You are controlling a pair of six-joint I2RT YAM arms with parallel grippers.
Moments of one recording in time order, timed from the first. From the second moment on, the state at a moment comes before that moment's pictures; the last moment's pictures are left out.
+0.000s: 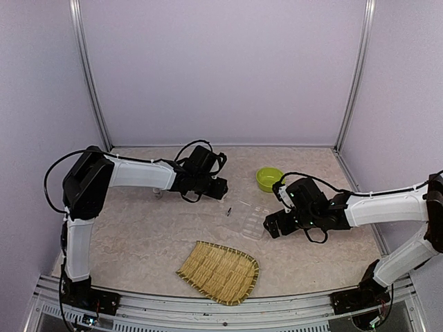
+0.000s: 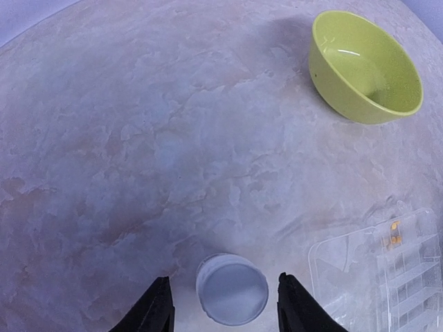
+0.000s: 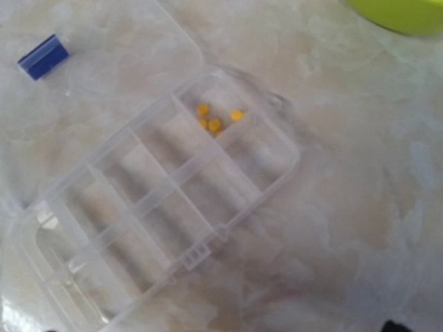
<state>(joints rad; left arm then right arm) -0.77 2.12 1.49 -0.13 -0.08 -0.21 0.82 1.40 0.69 -0.13 0.18 0.29</state>
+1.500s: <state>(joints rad) -0.77 2.16 1.54 -0.15 -0.06 -0.20 0.82 1.40 0.69 -0.12 0.18 0.29</state>
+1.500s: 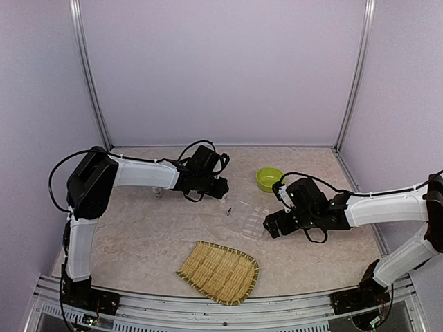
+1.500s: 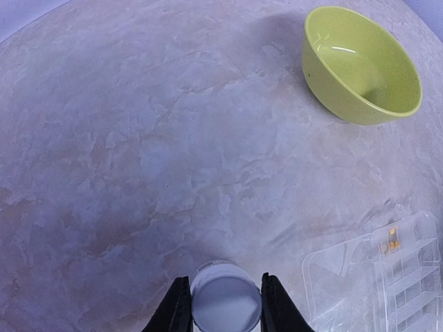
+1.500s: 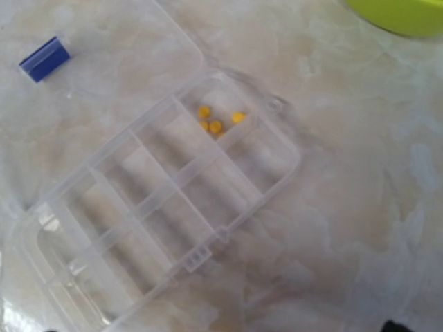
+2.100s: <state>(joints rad) -0.82 1.79 1.31 -0.01 0.17 -0.17 0.82 1.18 0.64 0.04 -0.19 0.21</state>
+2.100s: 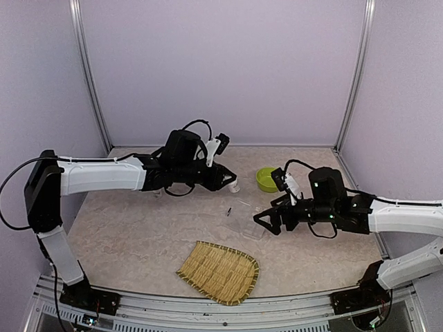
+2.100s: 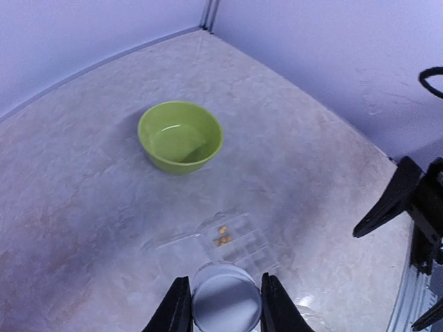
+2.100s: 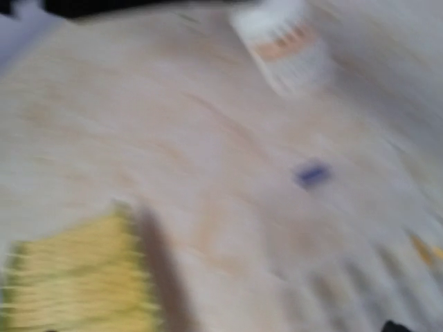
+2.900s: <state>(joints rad) -0.94 1.60 1.02 0.49 0.76 -0.24 0.82 1.02 0.53 0.35 -0.63 0.25</state>
